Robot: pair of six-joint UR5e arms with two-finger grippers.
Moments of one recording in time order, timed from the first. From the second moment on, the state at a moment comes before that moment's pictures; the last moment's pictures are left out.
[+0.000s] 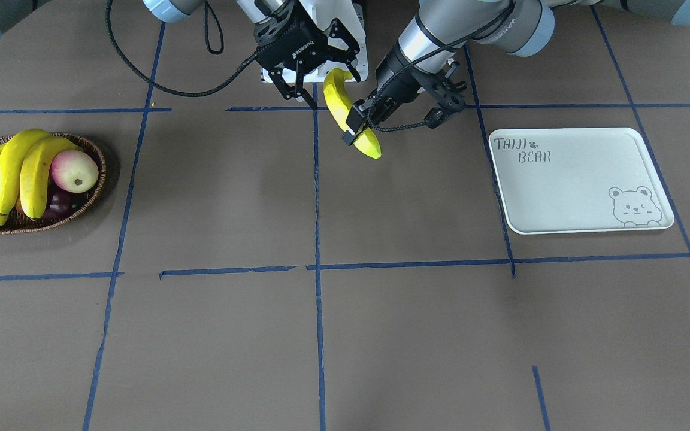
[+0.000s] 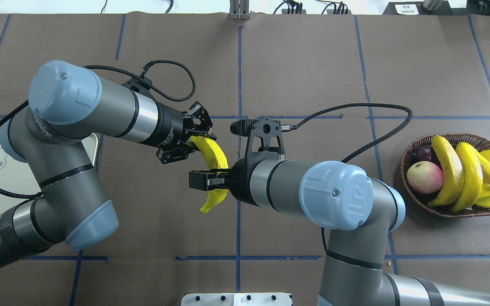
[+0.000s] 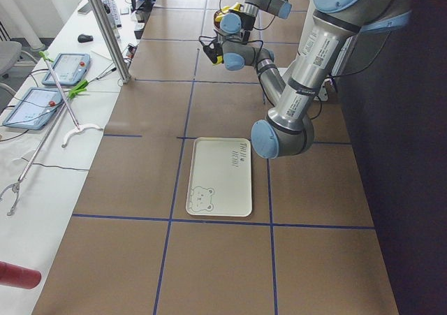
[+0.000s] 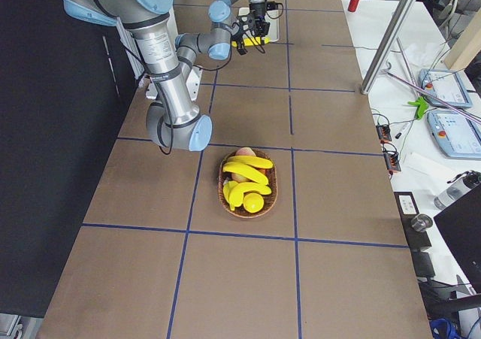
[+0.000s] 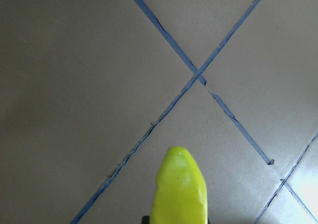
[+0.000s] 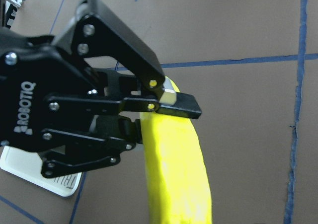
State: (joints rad) left arm -0.62 -2.09 -1.88 -2.01 -2.00 -2.09; right arm 0.39 -0.99 1.96 -1.17 1.70 1.28
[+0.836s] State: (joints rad) left arm -0.77 -1.74 -1.90 -2.01 -2.00 -1.82; right arm 0.70 -1.20 2.08 -1.35 2.14 1.26
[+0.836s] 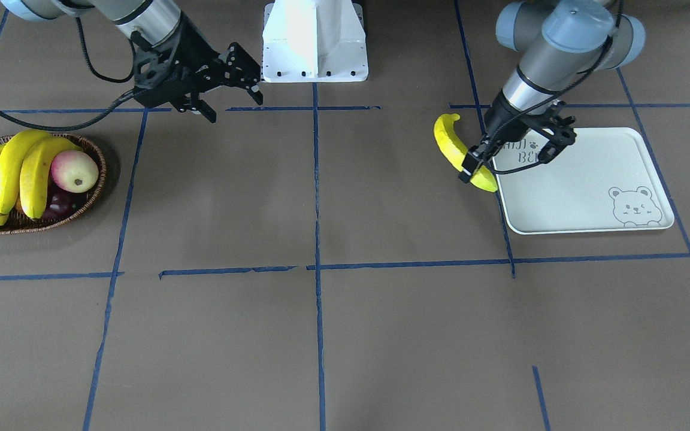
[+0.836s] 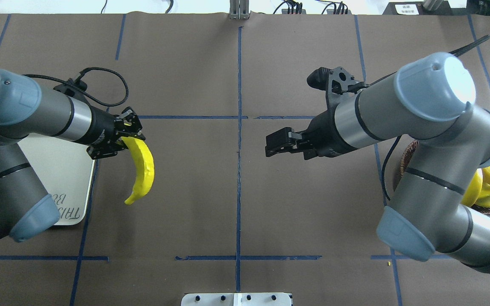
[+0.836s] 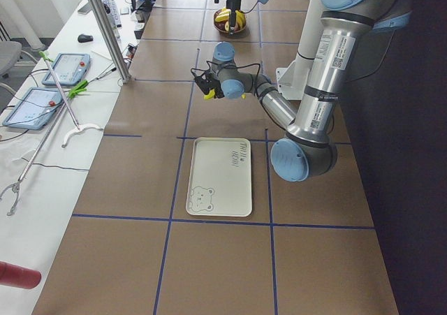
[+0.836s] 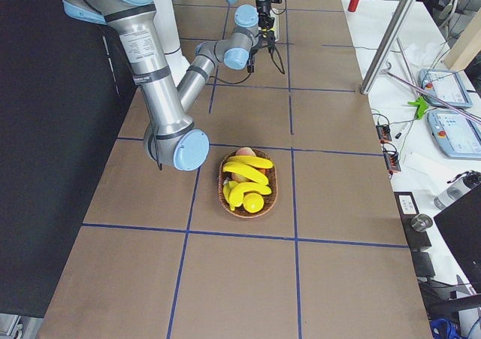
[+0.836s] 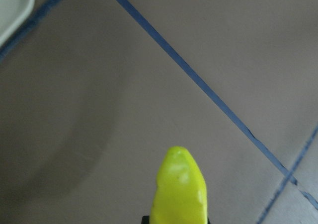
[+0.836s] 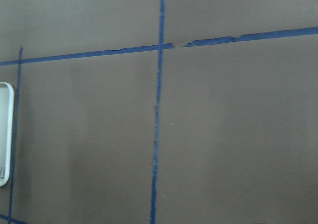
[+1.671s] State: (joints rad) left arm -1.07 -1.48 -1.67 -2.18 -2.12 -1.37; right arm 0.84 -1.49 2.12 -1.41 2.16 0.91
